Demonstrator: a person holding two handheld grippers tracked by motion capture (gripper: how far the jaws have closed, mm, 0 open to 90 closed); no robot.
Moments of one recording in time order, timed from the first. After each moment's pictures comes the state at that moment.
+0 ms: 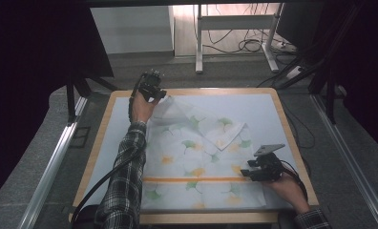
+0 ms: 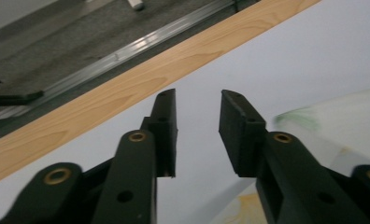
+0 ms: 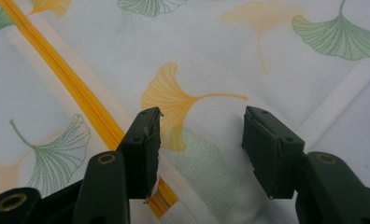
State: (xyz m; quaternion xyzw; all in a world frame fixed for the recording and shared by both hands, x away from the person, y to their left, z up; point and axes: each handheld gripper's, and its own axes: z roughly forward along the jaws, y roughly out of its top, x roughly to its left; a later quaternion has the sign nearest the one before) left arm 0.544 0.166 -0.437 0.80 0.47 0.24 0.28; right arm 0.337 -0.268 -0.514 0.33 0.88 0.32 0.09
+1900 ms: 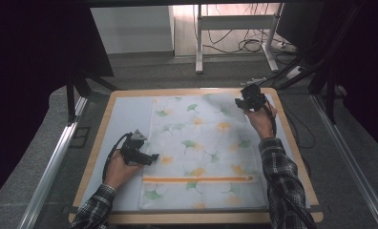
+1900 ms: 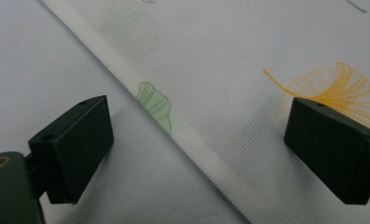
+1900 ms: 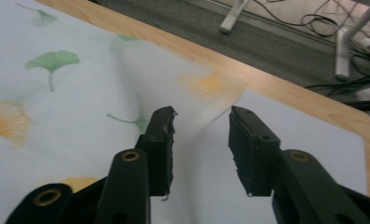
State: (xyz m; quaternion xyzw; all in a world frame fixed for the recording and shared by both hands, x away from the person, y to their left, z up) left arm 0.372 0.206 -0.548 0.84 0.40 0.13 0.33; right arm 0.529 -0.216 -0.439 0.44 0.80 0.31 0.27
